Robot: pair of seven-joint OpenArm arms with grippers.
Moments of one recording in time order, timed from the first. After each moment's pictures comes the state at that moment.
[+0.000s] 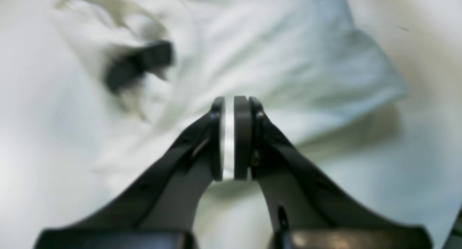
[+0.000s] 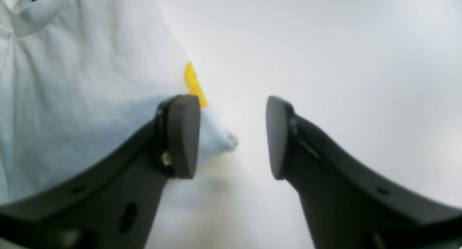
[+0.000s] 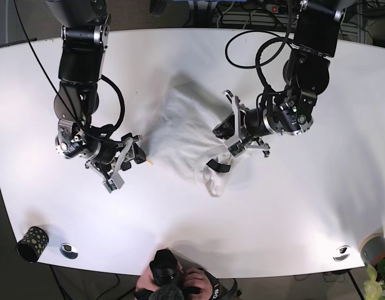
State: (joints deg) left arm -6.2 -11.4 15.4 88.9 -18.6 -39.9 41.2; right arm 18.0 11.6 9.3 70.8 17.7 39.8 -50.3
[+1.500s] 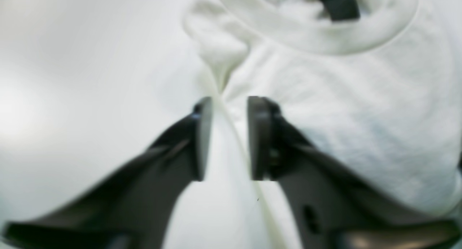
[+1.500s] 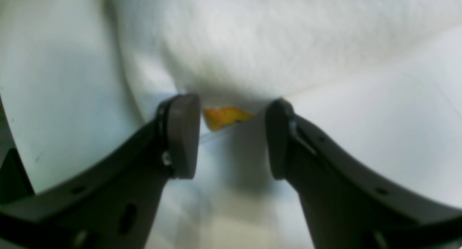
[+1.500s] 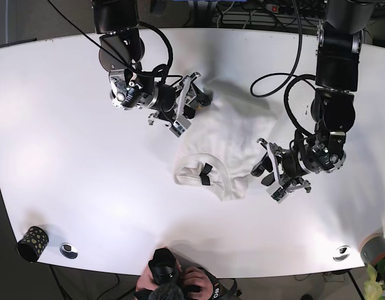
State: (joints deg) left arm -19.5 -16.4 9.0 75.4 -18.2 -39.7 39.0; right arm -1.2 3.2 -6.5 84.9 16.3 39.9 -44.7
